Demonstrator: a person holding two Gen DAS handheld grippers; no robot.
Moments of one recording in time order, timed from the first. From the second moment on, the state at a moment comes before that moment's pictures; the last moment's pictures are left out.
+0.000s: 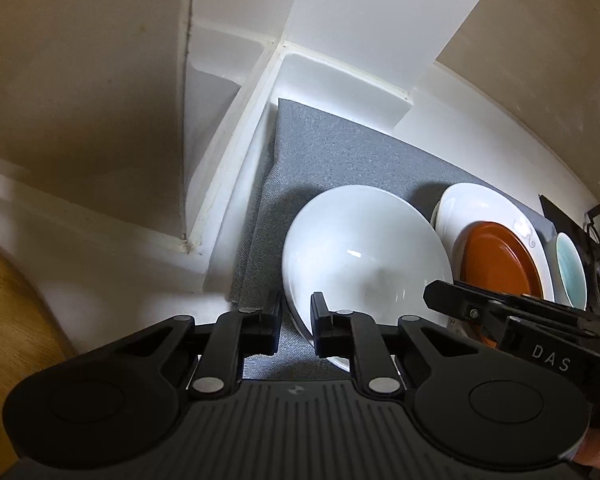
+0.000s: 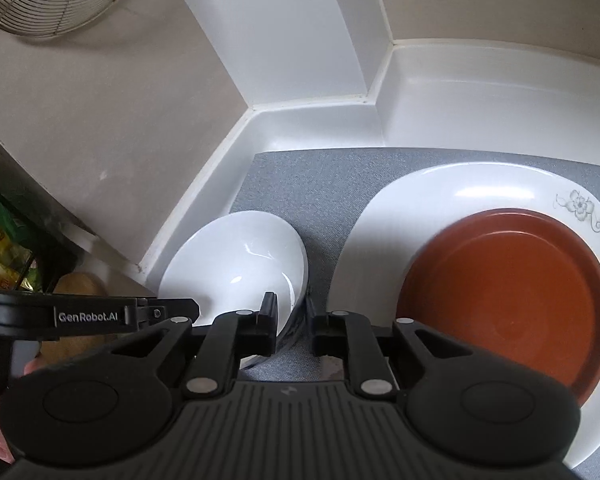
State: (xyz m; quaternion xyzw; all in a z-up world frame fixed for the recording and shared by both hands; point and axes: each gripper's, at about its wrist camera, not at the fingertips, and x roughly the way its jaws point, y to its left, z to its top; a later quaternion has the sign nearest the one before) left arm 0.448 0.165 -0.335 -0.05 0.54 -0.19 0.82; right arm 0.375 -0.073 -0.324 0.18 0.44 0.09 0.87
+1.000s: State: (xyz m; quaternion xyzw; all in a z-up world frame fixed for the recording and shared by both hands) left arm 0.396 0.117 -0.252 -0.01 0.51 -0.21 0.83; right arm 0.308 -0.114 -0.258 0.23 0.39 0.08 0.89
